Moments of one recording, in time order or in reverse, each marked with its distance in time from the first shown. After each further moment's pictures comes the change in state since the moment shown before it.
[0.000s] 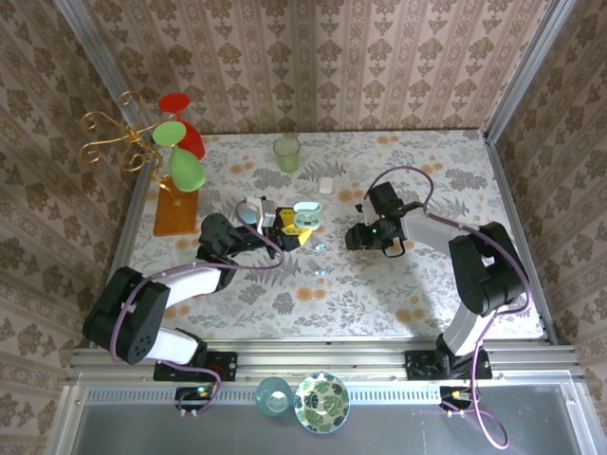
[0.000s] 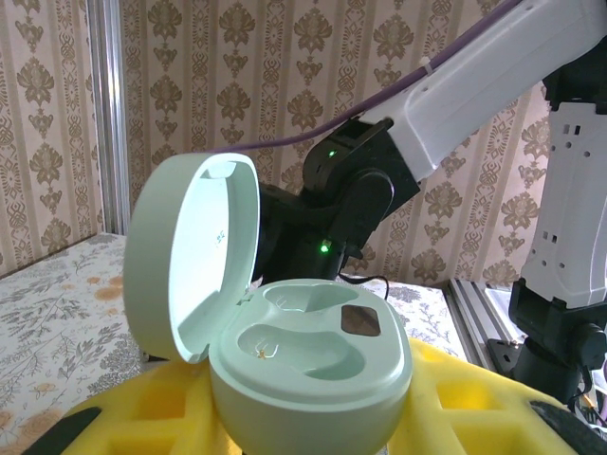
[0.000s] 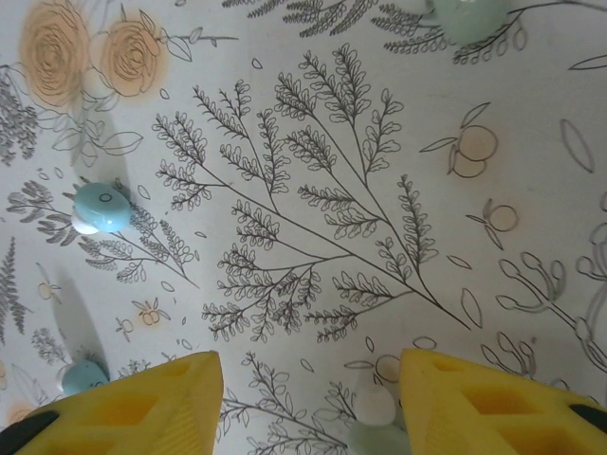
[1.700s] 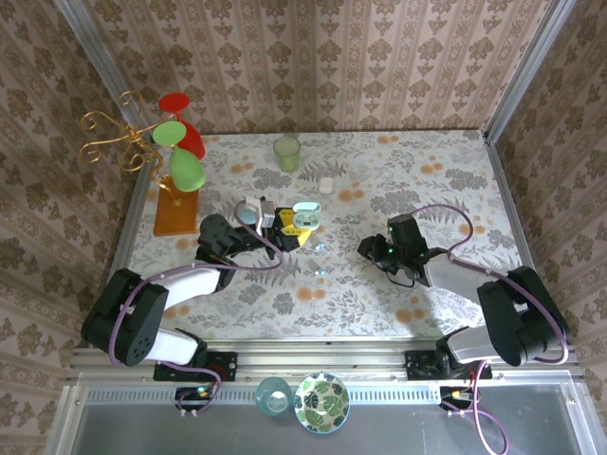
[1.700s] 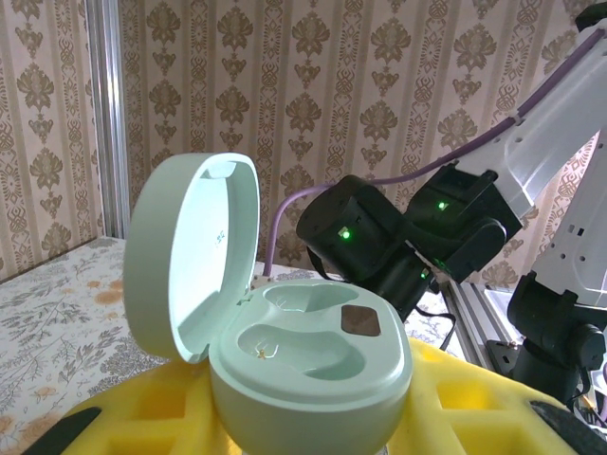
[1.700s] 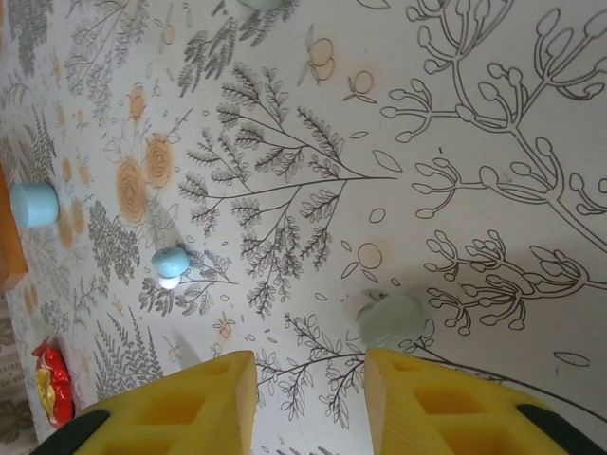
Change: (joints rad) left arm 0.000 -0.013 -0.005 0.000 0.000 0.000; right arm -0.003 -0.331 -0.481 0.502 0.037 0.695
